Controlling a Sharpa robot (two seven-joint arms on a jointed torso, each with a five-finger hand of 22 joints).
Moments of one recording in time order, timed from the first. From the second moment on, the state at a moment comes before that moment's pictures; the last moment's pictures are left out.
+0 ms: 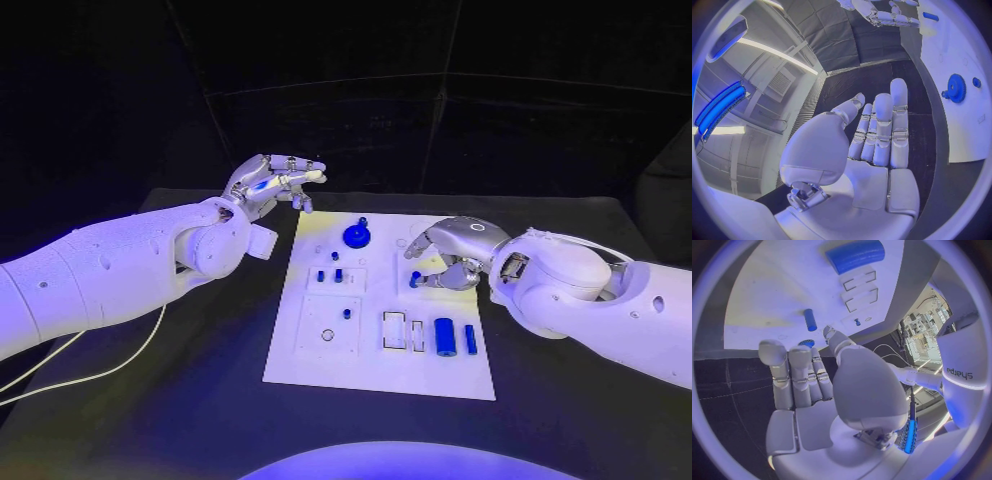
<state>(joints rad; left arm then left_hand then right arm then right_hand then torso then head) 1.20 -0.78 -0.06 1.30 -0.08 -0.11 0.47 1.24 -0.01 0.37 -0.15 0.07 0.97 0.19 0.19 0.07 1.01 0.12 0.34 0.07 1.22 0.03 1.02 0.48 0.17 1.24 0.11 0.63 0.56 1.16 -0.88 -0.04 1.69 -1.71 -0.20 -0.18 1.35 -0.14 0.24 0.03 0.18 0.90 0.14 0.07 0.07 0.90 0.11 0.16 0.07 1.45 0.02 0.99 0.79 0.14 1.29 0.12 1.11 0.81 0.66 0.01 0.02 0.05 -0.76</state>
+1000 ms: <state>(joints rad) 1.20 -0.78 -0.06 1.30 -0.08 -0.11 0.47 1.24 -0.01 0.37 -0.15 0.07 0.97 0.19 0.19 0.07 1.01 0.12 0.34 0.07 1.22 0.03 1.02 0.48 0.17 1.24 0.11 0.63 0.55 1.16 -0.81 -0.04 1.61 -1.73 -0.05 -0.18 1.41 -0.09 0.27 0.04 0.18 1.00 0.14 0.09 0.08 1.07 0.08 0.25 0.06 1.46 0.00 1.03 0.81 0.14 1.34 0.10 1.15 0.87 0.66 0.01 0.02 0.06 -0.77</state>
